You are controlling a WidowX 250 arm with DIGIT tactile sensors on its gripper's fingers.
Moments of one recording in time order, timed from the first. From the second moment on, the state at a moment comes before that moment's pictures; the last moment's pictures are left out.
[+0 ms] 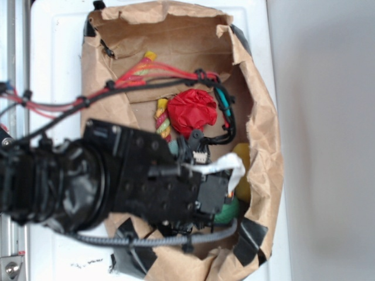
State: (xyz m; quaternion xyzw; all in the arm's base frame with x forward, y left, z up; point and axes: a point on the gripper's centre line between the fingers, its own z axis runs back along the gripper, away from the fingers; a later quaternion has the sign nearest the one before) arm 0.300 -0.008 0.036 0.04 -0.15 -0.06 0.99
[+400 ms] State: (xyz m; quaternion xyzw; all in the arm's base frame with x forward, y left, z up) arm 0.300 0.014 0.086 0.06 -0.17 0.14 0.97
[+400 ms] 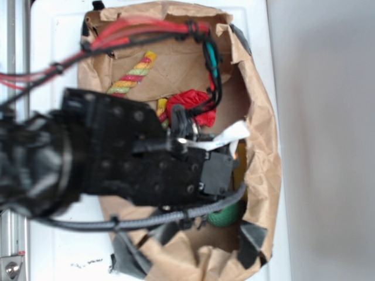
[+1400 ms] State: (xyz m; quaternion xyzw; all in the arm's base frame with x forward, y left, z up) arm 0.254 0.032 0.184 -0.02 -0.10 0.10 0.99
